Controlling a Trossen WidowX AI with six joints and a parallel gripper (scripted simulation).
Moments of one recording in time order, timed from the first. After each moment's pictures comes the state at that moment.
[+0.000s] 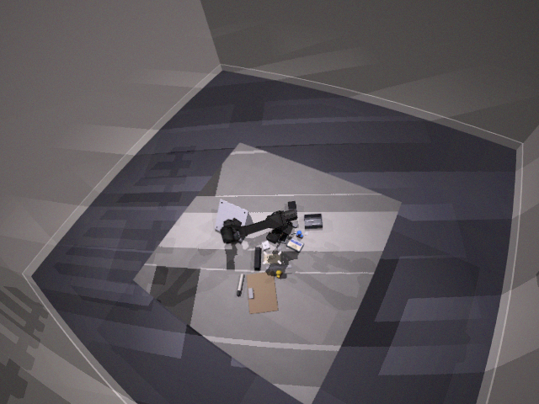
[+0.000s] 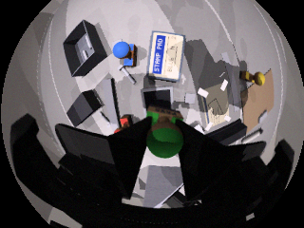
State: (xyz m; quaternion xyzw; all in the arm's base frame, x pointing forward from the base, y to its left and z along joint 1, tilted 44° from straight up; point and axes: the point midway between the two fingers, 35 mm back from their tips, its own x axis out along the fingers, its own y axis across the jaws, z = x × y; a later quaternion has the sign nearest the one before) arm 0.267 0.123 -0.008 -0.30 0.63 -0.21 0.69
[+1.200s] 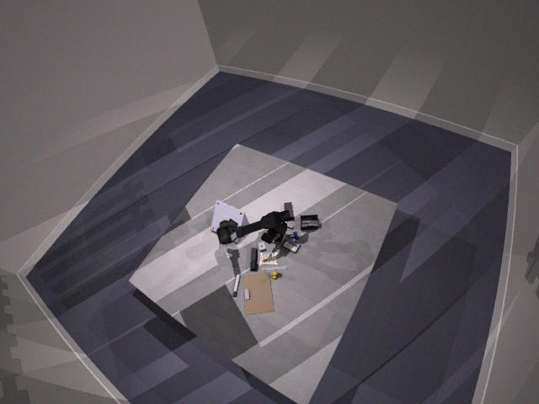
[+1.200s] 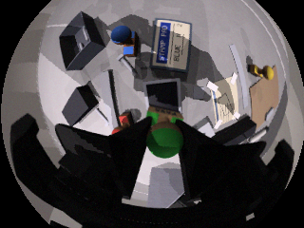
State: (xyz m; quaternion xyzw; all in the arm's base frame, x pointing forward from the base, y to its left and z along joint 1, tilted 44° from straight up) arm 0.253 0.112 -0.028 -0.29 0.63 -0.21 0.69
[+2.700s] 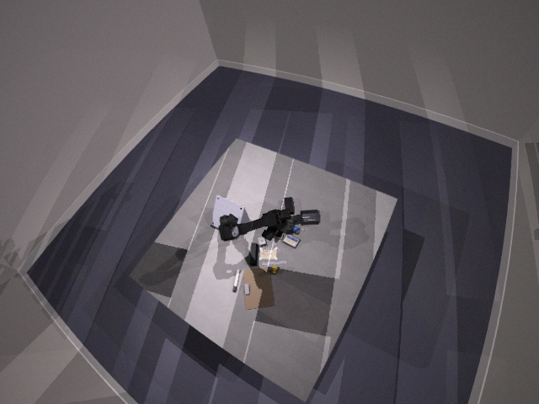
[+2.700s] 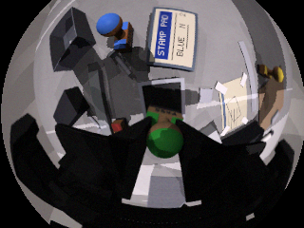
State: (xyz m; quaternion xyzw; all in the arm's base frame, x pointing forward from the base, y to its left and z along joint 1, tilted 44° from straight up) arm 0.257 0.092 -0.050 -0.29 0.63 -0.21 0.69
